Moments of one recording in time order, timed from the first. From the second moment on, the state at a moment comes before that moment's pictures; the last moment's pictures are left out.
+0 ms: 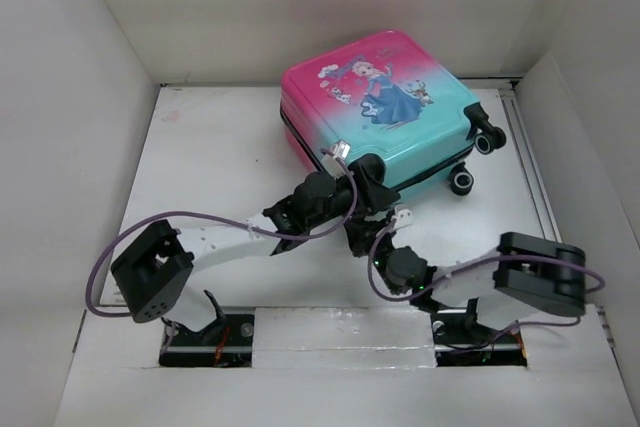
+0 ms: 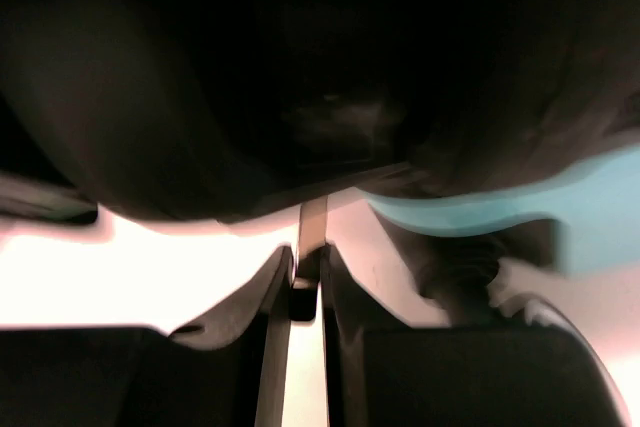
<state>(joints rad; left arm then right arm) -0.97 1.43 0.82 0.46 0.03 -1.05 1.23 1.41 0.24 1.17 0.70 0.46</state>
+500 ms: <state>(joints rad) -0.96 1.50 0.84 0.53 0.02 -1.10 1.27 1.98 0.62 1.51 1.20 0.40</state>
